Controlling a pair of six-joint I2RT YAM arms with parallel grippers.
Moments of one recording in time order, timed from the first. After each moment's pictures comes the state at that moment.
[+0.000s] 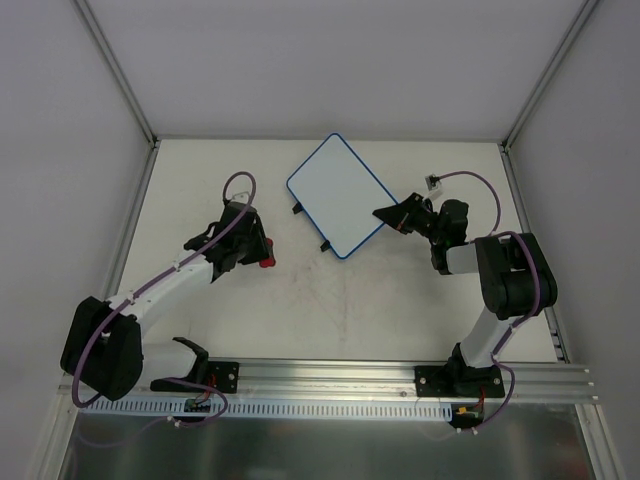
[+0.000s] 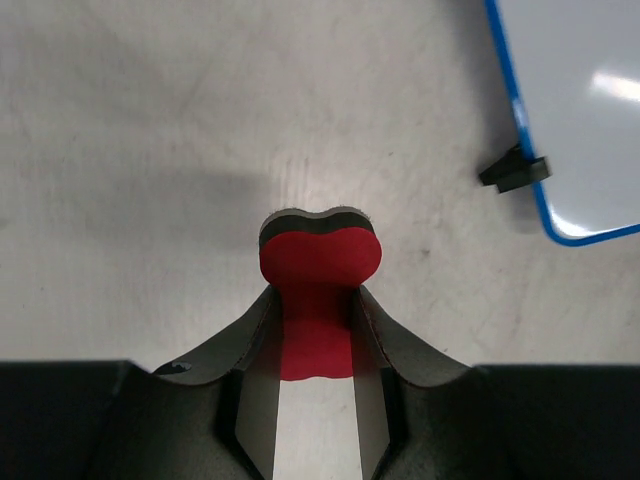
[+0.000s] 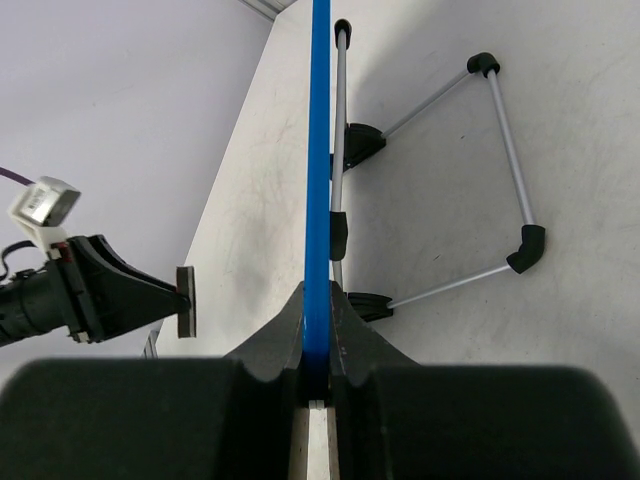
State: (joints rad) left arm -0.47 1.25 0.78 -0.33 -0.11 -0.63; right arm 0.15 1.76 0.63 1.01 -0.70 0.86
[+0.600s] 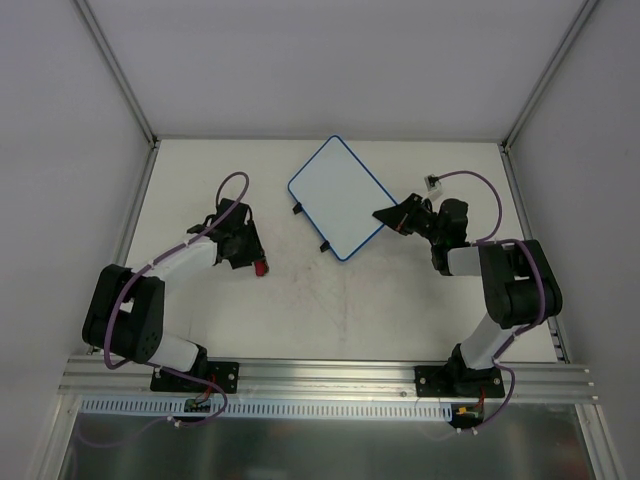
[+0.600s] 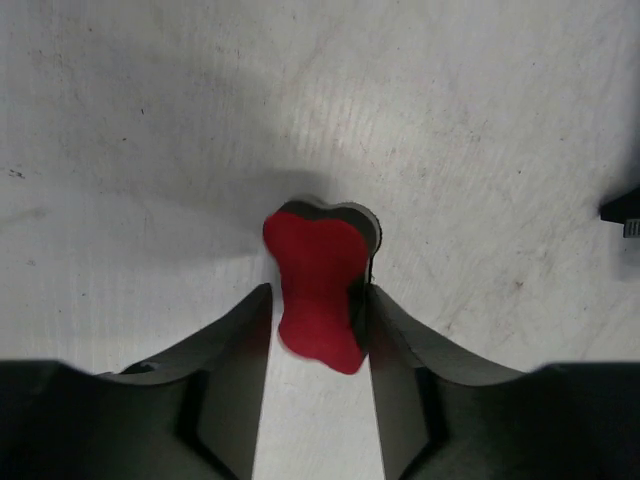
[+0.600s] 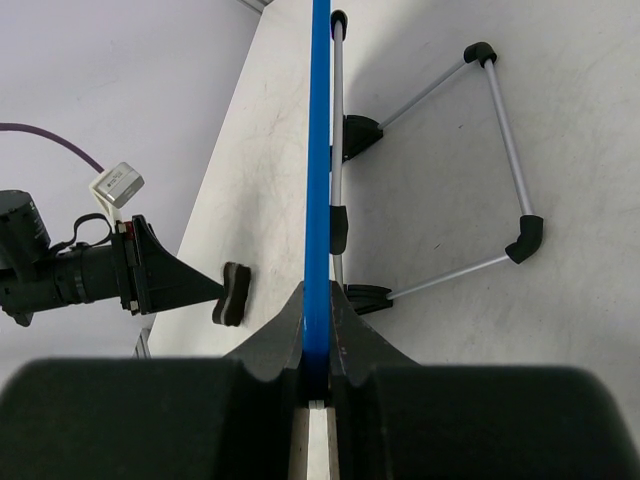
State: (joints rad) left arm -0.32 1.45 0.79 -0.38 0.00 -0.64; right arm 0.16 1.70 0.62 0.91 -0.68 0.82
